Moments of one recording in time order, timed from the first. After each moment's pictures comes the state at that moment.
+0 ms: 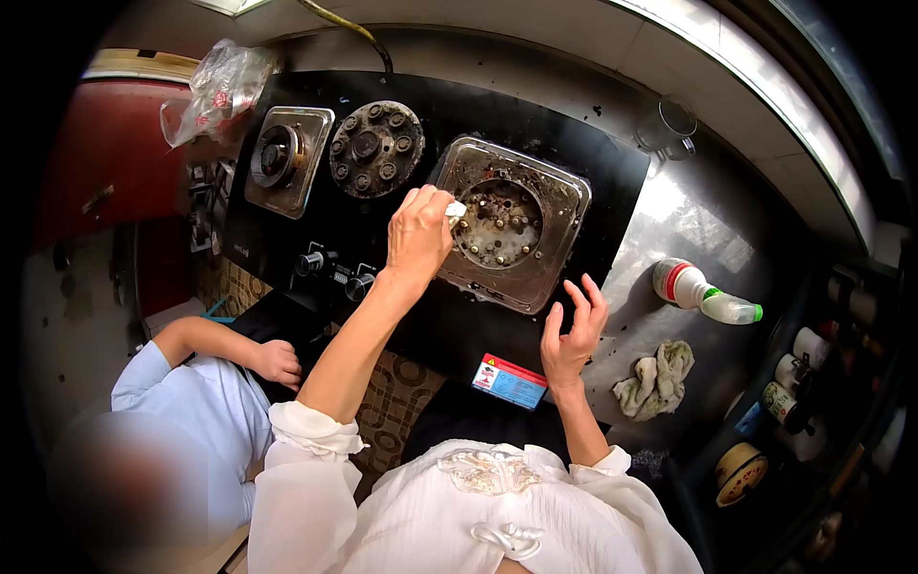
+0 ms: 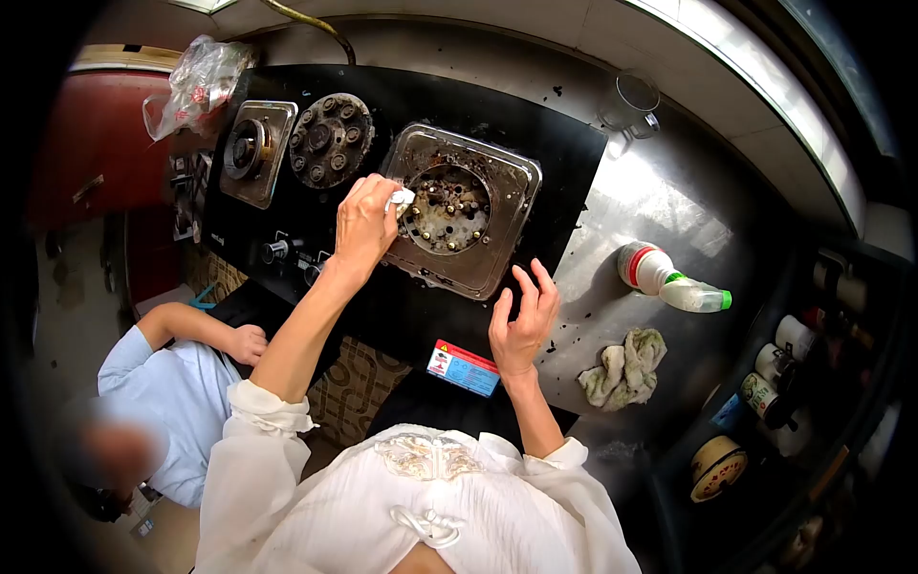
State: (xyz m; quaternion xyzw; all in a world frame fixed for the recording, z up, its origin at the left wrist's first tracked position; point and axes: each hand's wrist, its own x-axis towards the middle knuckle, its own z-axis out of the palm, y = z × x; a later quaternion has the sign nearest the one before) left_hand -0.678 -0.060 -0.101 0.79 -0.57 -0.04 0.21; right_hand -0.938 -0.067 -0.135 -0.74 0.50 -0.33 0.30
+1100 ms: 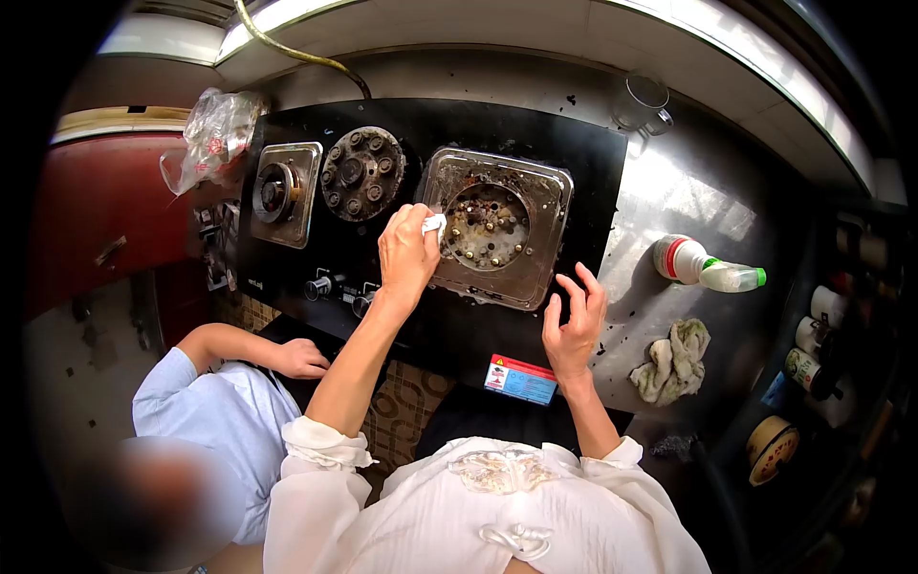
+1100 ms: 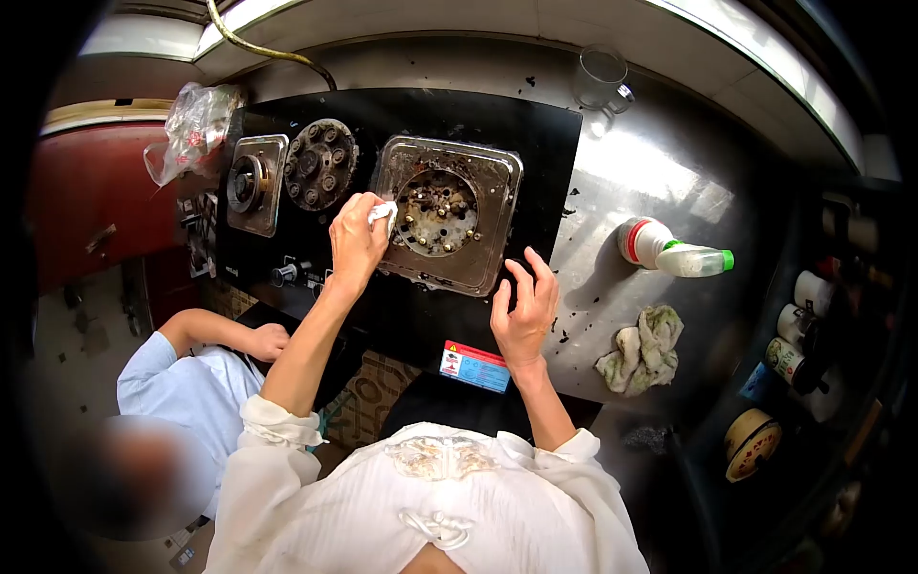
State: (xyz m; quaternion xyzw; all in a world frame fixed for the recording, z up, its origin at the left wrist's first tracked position) left_hand -0.679 -0.058 -0.096 0.82 -0.52 -0.09 0.21; right_hand -0.936 -0.068 -0.136 -0.72 0.51 -0.35 0.30
